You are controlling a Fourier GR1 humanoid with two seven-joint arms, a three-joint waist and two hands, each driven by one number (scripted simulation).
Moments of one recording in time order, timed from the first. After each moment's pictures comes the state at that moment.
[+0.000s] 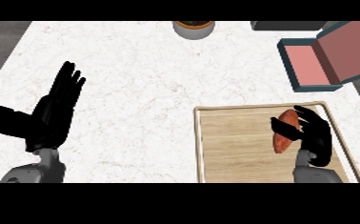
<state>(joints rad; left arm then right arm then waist) -0.09 0.16 0.04 -1.68 0.16 0.13 0.21 -0.06 -0.03 -0.09 -1.58 0.72 -0.33 0.98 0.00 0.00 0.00</state>
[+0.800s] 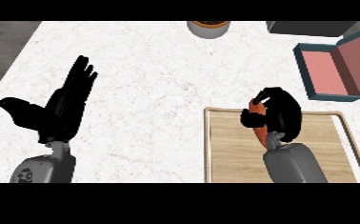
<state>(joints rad) -0.15 0.13 0.01 -1.65 0.14 0.11 0.22 -0.24 -0.09 0.18 -1.48 0.98 -0.19 0.87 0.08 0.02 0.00</state>
